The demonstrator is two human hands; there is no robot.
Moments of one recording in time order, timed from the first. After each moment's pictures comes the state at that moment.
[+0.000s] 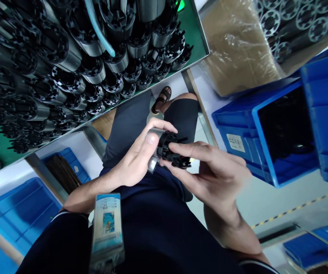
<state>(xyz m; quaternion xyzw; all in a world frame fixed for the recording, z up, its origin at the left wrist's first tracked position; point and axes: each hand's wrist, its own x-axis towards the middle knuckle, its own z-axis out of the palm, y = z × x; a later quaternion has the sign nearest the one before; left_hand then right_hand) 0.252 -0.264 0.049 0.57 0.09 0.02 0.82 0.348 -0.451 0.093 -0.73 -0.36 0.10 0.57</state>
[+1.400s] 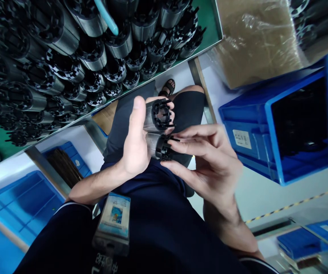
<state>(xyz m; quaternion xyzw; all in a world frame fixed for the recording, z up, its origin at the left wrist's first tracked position) 0.288 -0.285 0.071 0.33 0.31 0.08 0.89 0.338 -0.455 0.083 -0.75 -0.33 0.14 0.56</state>
